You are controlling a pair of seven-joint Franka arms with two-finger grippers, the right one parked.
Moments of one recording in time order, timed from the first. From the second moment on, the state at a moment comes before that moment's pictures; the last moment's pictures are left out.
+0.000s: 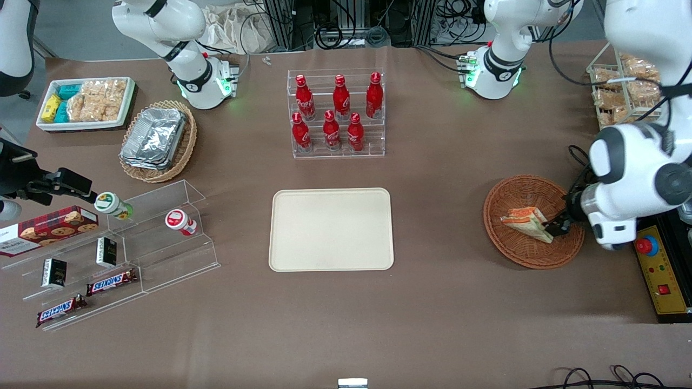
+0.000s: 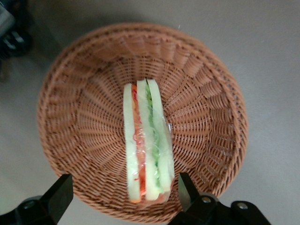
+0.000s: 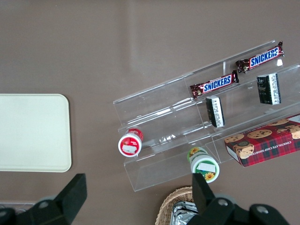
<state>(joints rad) -0.08 0.33 0.11 -1.94 -0.05 2.09 -0.86</state>
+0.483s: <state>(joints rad) -0.09 0.44 0.11 -1.94 -0.05 2.13 -0.91</state>
